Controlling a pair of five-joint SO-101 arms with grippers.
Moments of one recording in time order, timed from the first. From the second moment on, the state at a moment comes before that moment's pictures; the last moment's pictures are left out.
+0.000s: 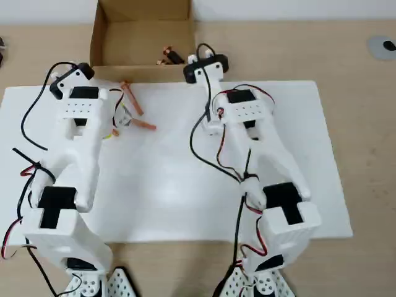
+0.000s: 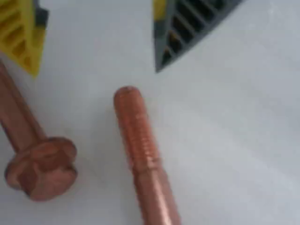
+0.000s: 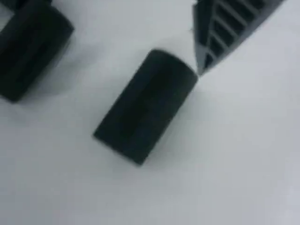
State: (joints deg) left arm -2.5 10.5 9.0 64.6 28.5; right arm -15.6 12.5 11.4 55.5 -0.4
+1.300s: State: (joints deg) left arm -4.7 10.5 13.1 62.1 35.7; right arm -17.3 14.7 5.0 57.6 -21.1
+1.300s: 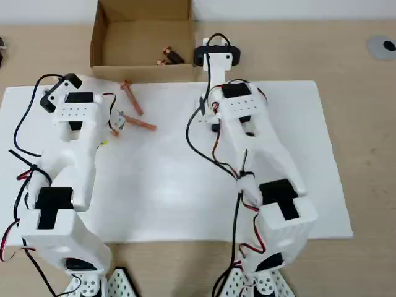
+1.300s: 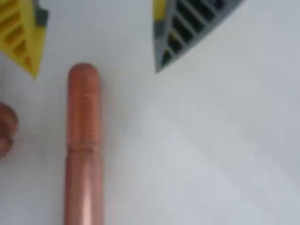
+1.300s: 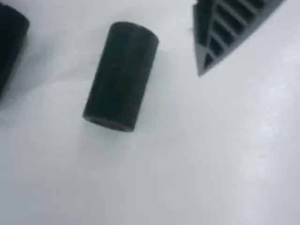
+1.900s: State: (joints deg) left arm -3.0 10.5 13.7 60.9 35.0; right arm -13.6 19.4 4.9 55.9 -21.1
